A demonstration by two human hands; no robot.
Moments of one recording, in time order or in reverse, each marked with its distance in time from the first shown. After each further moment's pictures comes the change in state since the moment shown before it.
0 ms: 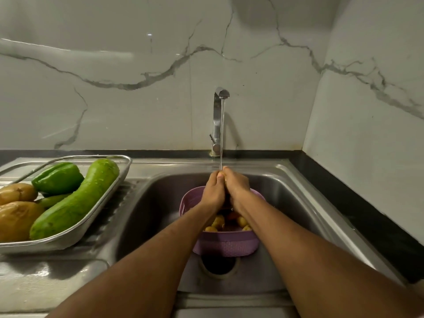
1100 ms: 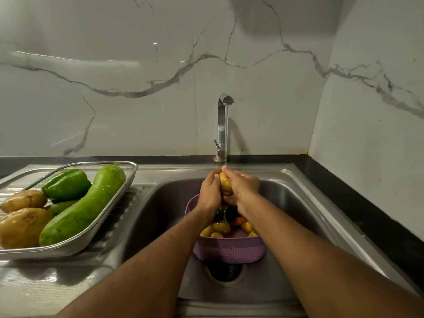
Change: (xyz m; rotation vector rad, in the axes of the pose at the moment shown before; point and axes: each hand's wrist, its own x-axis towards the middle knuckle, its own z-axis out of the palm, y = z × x) left_hand -0.004 0.010 -0.020 -0.006 0.016 0.163; right_hand 0.003 -0.006 0.001 0.149 0.051 -0.049
